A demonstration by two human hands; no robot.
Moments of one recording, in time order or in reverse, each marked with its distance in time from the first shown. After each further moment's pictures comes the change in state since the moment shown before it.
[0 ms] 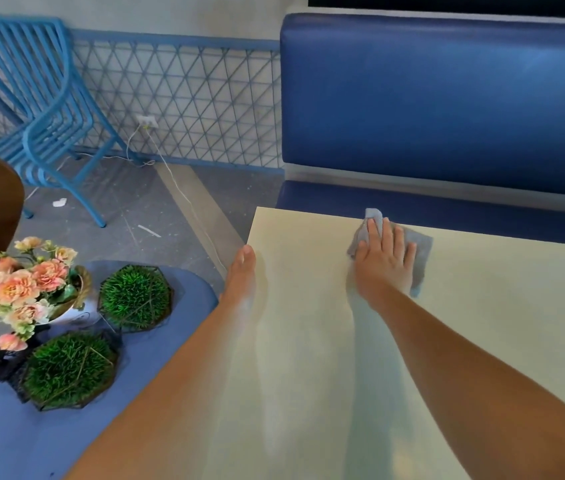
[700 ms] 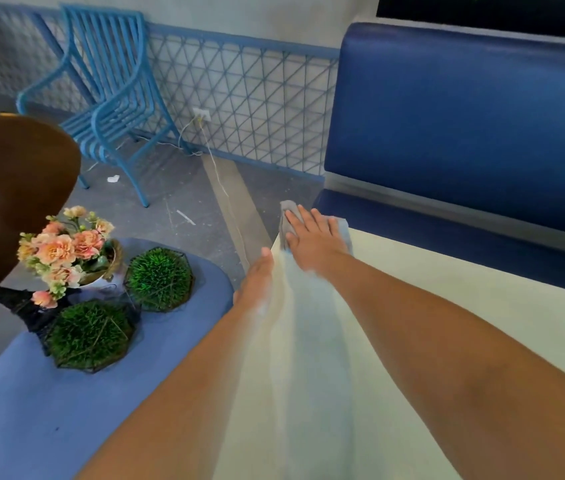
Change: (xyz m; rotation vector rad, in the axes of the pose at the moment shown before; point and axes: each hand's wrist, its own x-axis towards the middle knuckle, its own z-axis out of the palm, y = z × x) left_hand 0.010 -0.008 0.005 -0.135 0.176 -0.094; right_hand 0.040 -0.136 0.001 -0.118 -0.318 -0.657
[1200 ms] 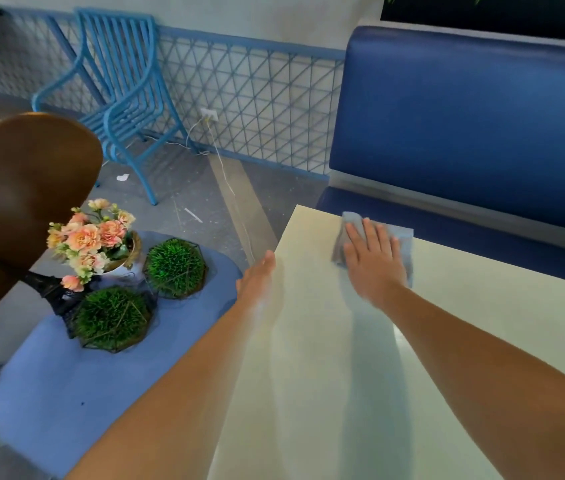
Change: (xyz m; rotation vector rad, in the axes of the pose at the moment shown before) left_hand -0.037 0.010 -0.017 0.236 0.015 -0.088; right_hand -0.078 0.067 0.025 -0.101 0.154 0.183
